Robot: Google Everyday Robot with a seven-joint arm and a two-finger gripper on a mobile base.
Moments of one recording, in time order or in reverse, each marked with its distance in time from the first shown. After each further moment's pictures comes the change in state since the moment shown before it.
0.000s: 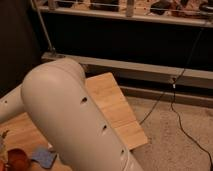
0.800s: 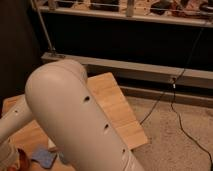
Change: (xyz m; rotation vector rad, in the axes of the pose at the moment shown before) arm 0.014 -0.036 0.037 0.069 -0.039 -0.065
